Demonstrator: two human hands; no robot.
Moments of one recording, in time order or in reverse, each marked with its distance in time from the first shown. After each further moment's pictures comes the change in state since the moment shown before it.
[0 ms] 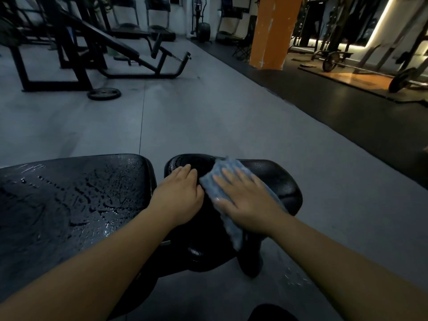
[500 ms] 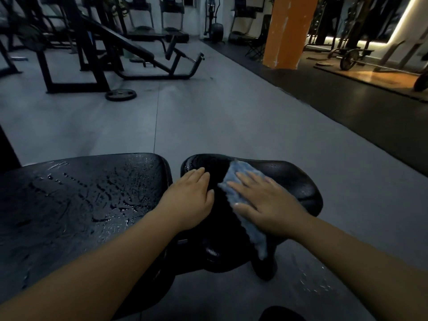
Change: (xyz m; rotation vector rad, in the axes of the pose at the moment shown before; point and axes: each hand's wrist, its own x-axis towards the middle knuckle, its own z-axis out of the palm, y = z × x) left_hand -0.015 -0.011 -0.008 0.013 -0.045 0.030; right_hand -0.004 0.006 -0.003 0.005 -0.018 -0.111
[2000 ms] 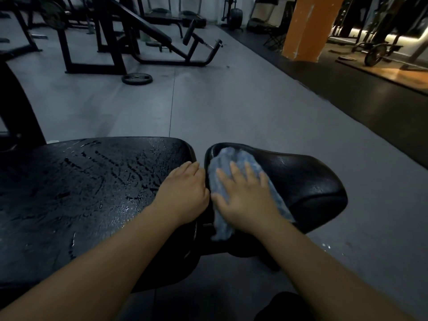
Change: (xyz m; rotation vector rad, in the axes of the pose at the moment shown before) left_hand -0.045 -0.038 -0.014 0.114 -0.007 -0.110; right_hand 0.034 -0.110 0.016 -0.037 -0.008 0.172
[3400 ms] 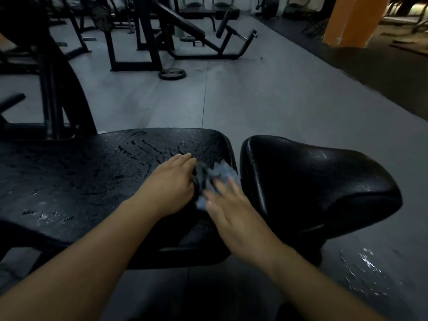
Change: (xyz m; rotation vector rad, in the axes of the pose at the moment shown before) left_hand -0.051 -0.087 -0.013 -0.083 0.014 -0.099; right_hand -0.041 -0.082 0.002 0.523 0.034 -0.332
